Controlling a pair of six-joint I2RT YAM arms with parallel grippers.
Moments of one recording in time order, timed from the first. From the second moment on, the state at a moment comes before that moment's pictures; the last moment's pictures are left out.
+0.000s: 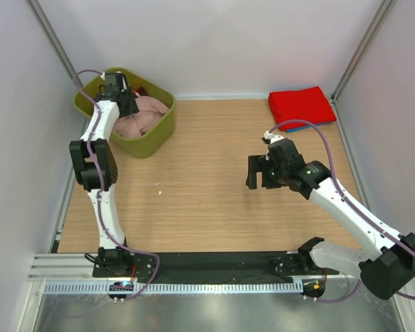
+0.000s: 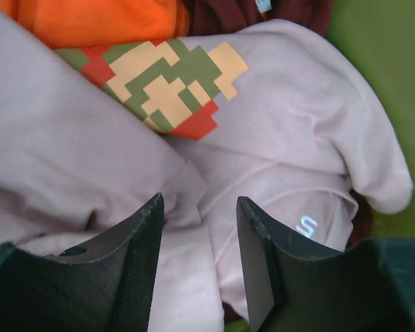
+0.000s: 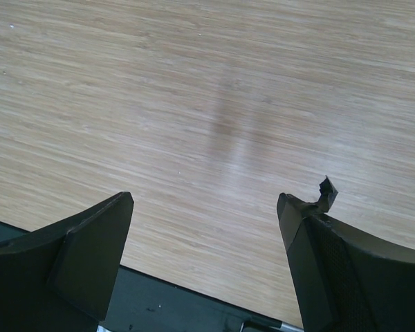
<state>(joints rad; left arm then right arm) 0.04 2.20 2.02 -0.60 -0.05 -0.27 0.54 1.10 0.98 -0.75 0.03 0.39</state>
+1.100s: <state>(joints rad) -0.03 1.73 2.25 -0.50 -0.04 -0.36 0.54 1.15 0.97 -0.70 -0.02 0.43</state>
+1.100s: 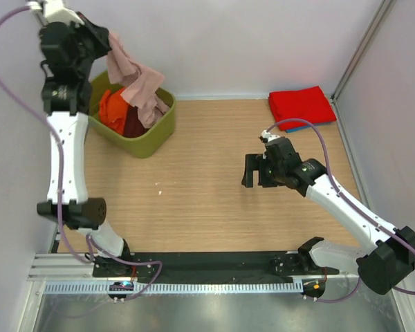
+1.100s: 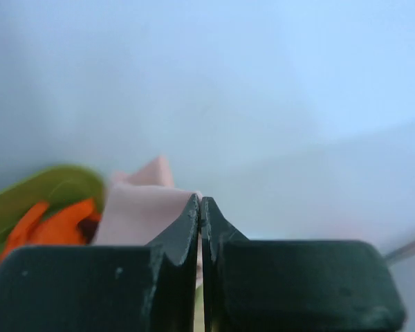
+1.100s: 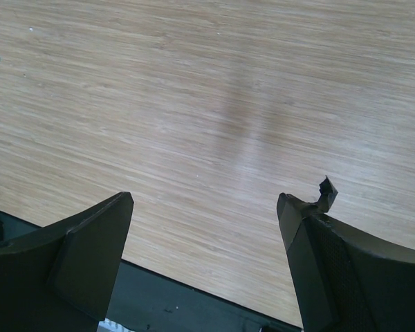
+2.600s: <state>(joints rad) -0.62 1.10 1.40 -0.34 0.14 -0.76 1.07 1.26 0.61 -0.14 -0.19 0.71</state>
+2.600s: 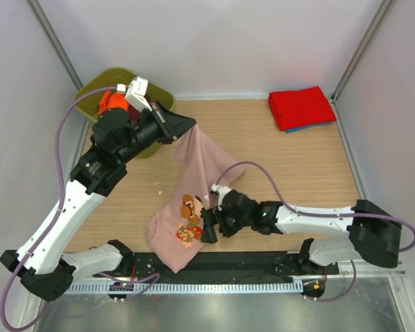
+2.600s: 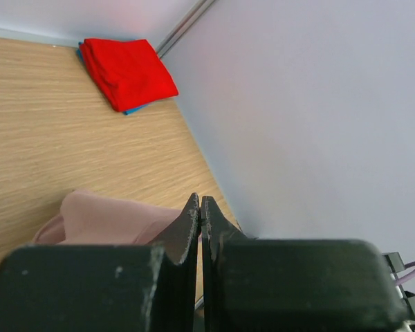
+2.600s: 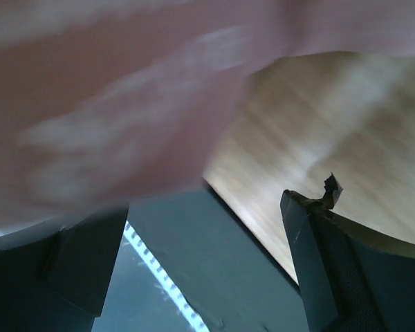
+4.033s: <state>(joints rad) -0.62 0.72 1.01 -0.82 -0.46 -0.75 0.68 1.19 1.24 -0.85 0.35 0.43</state>
